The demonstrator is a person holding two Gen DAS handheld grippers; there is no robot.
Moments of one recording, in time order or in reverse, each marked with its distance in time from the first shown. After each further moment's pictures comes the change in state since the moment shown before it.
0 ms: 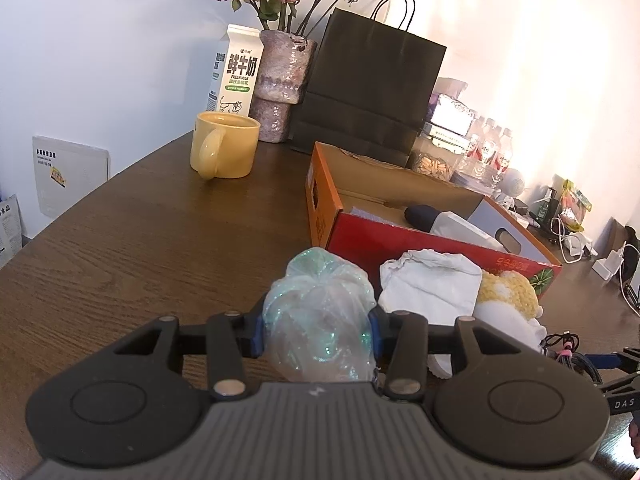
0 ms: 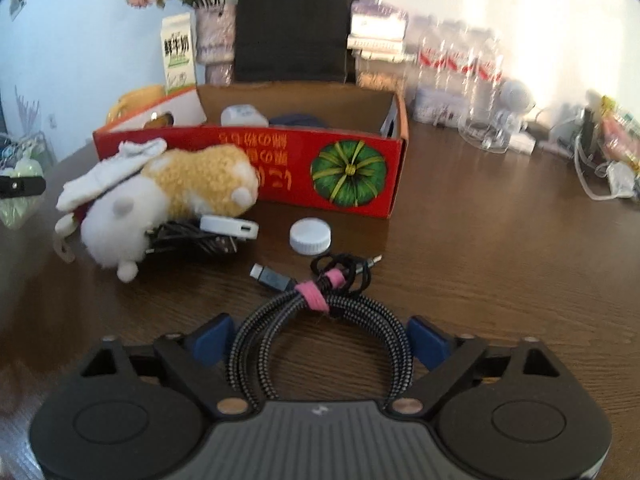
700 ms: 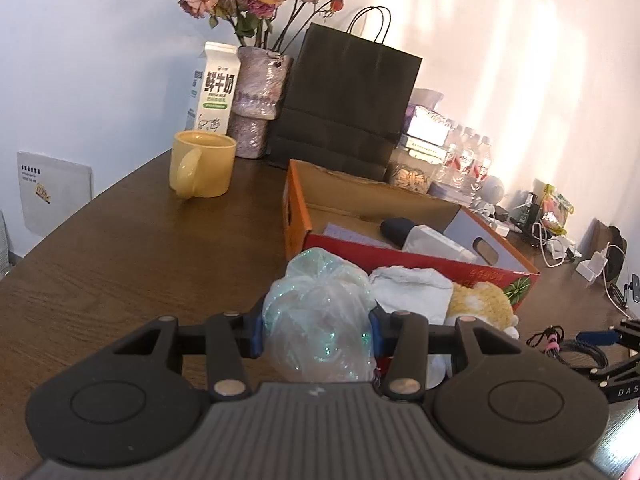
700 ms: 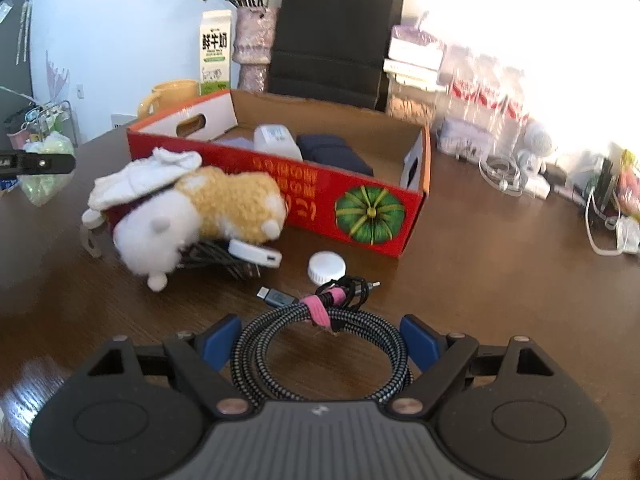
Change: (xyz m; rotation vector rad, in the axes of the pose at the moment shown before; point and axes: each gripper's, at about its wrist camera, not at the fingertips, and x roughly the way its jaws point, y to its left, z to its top) left arm -0.007 -0.013 0.009 0.030 -0.036 -0.053; right arm -0.031 0.013 0.026 -0.149 -0.030 -0.003
